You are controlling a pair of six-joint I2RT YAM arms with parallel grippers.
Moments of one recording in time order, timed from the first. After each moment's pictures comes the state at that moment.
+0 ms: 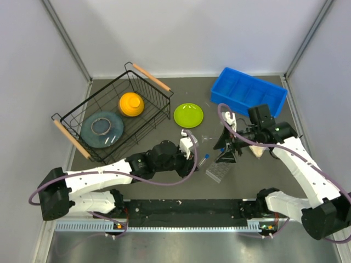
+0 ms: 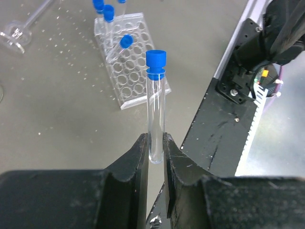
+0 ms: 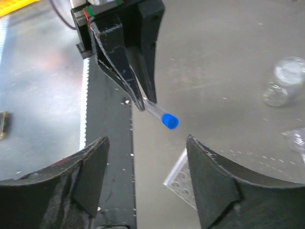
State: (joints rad) left arm -1.09 1.15 0.72 -0.02 0.14 -0.33; right arm 0.33 1.07 1.03 -0.92 -1.07 -0.61
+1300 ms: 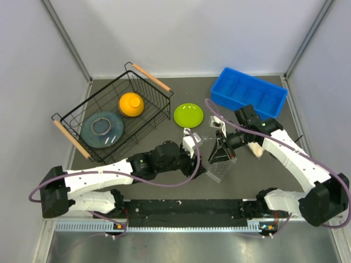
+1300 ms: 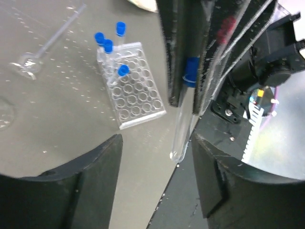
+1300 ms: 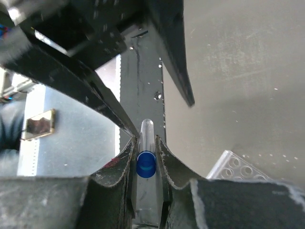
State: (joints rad) left arm -1.15 1.18 0.78 0.01 0.09 -0.32; right arm 0.45 1.22 1.04 -0.95 -1.12 -0.48
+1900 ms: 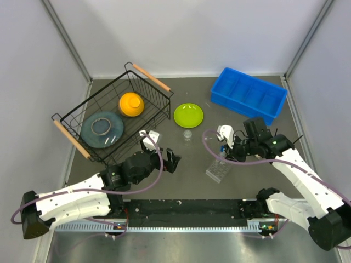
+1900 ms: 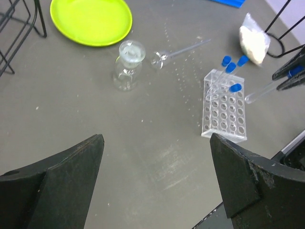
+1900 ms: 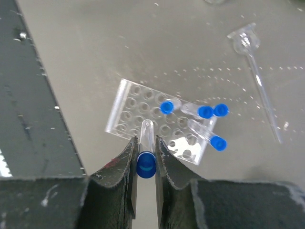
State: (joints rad) left arm -1.10 0.75 0.54 -0.10 -0.42 -0.45; right arm 0.44 0.97 0.87 -0.88 -0.56 -0.61
